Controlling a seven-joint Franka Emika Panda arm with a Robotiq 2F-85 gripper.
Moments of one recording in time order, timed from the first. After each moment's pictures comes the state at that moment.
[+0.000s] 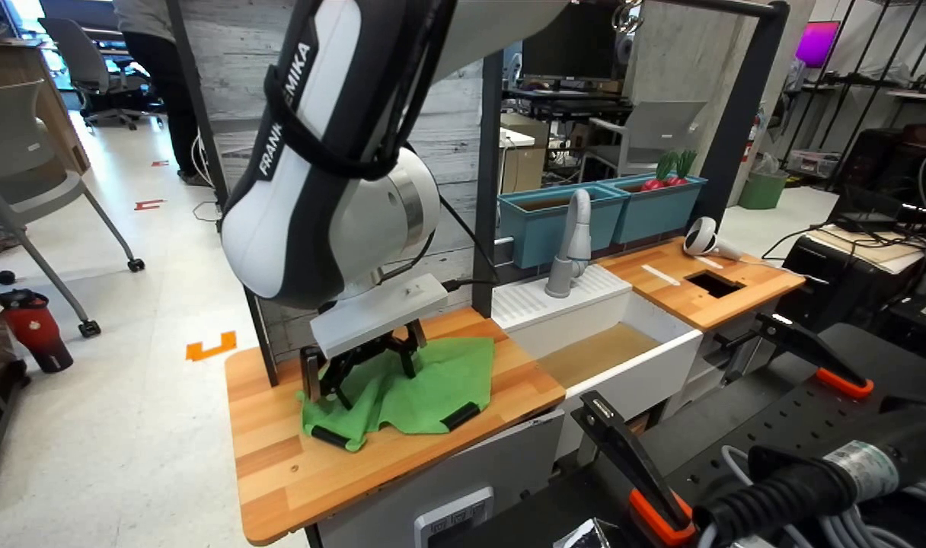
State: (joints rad) arm 0.44 1.20 -0.03 -1.36 -0.12 2.42 0.35
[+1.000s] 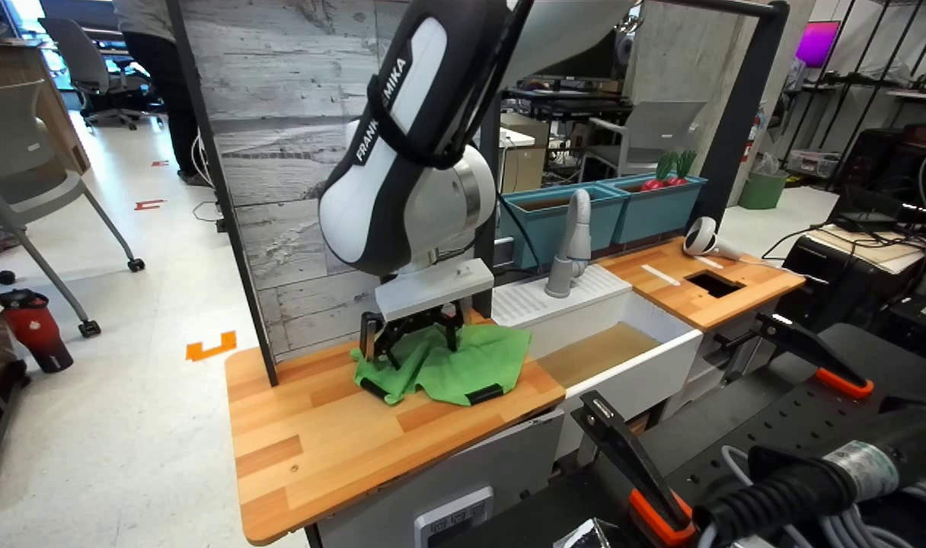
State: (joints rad) arm 0.31 1.21 -0.03 -1.34 -0.10 2.45 0.36
